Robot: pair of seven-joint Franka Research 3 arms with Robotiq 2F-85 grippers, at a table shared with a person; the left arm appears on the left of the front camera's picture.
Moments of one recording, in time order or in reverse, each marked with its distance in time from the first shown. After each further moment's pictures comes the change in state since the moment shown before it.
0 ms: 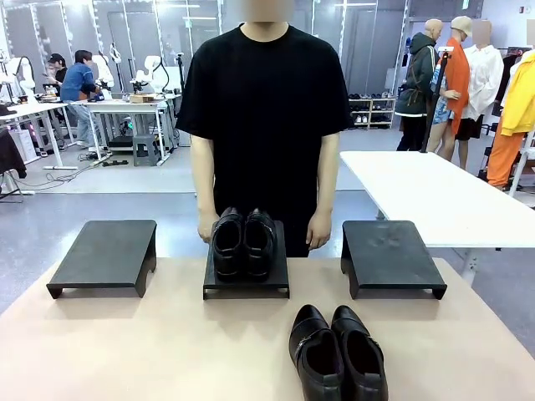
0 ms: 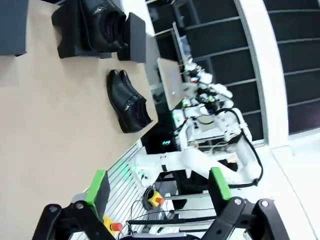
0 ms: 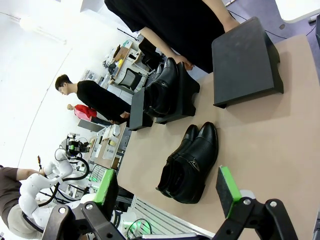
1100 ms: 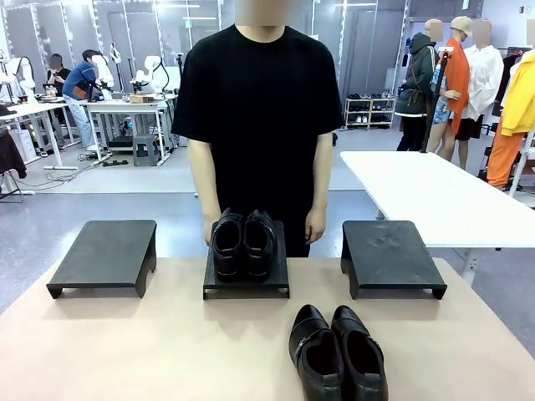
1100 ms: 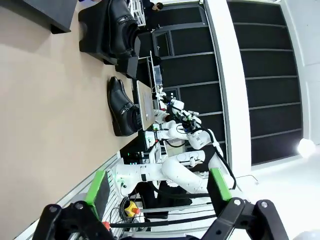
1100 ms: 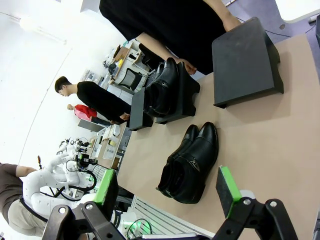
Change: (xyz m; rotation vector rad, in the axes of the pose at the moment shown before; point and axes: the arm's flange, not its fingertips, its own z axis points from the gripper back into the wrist) left arm -0.068 0.100 0.074 -0.132 -0.136 0.167; right arm 0.000 0.000 0.000 0.001 0.000 0.000
